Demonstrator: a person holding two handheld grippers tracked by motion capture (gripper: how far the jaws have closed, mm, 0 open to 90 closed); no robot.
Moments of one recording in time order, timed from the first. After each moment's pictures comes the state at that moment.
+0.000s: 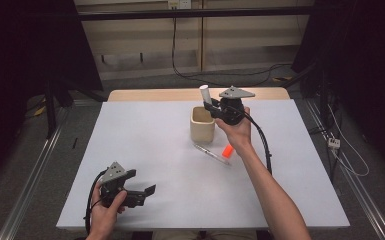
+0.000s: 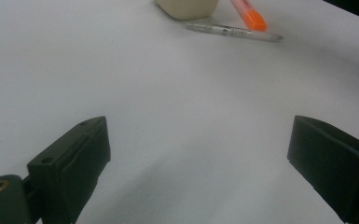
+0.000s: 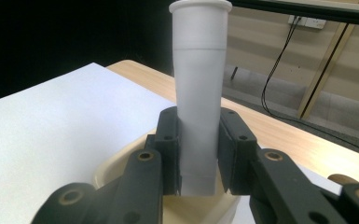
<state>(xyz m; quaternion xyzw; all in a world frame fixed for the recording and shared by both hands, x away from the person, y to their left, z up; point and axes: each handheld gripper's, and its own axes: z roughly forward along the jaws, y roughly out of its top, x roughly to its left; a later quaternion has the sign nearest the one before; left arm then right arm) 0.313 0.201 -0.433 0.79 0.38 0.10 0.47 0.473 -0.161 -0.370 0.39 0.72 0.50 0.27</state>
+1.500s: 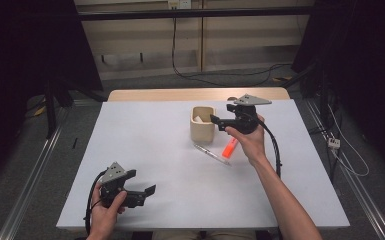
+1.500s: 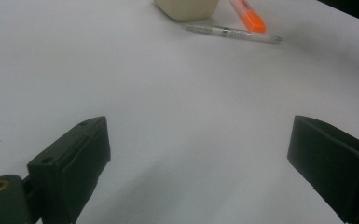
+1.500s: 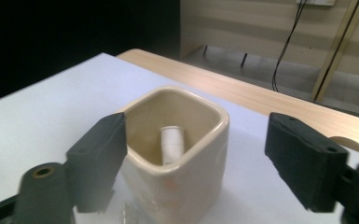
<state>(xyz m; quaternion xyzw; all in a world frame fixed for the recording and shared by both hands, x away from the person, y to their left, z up) 0.312 0.200 -0.434 0.79 0.38 0.10 0.47 0.444 -0.197 -0.378 0.41 0.72 0.51 0.23</state>
